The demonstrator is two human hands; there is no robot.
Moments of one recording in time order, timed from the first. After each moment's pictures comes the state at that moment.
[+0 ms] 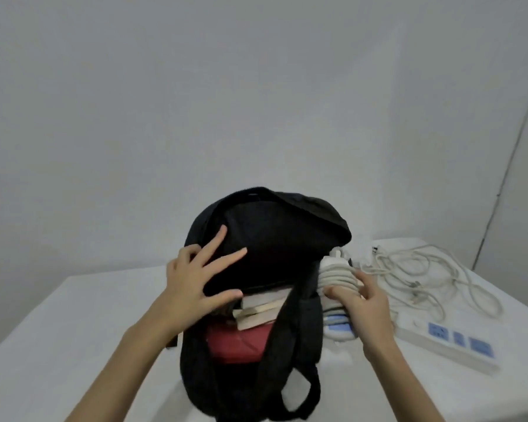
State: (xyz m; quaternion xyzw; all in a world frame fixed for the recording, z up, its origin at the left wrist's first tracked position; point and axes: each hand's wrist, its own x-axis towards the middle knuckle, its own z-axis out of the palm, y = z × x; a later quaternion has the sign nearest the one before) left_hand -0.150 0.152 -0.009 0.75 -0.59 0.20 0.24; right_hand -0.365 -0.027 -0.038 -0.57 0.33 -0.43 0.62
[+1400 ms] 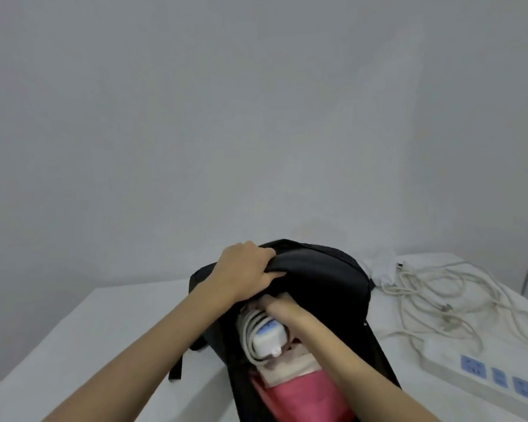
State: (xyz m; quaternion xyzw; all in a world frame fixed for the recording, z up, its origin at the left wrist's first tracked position) left_hand -0.191 0.064 0.053 0.83 -0.53 0.19 0.02; right_hand -0.225 -0.033 -0.049 -0.72 0.28 -0.10 0.62
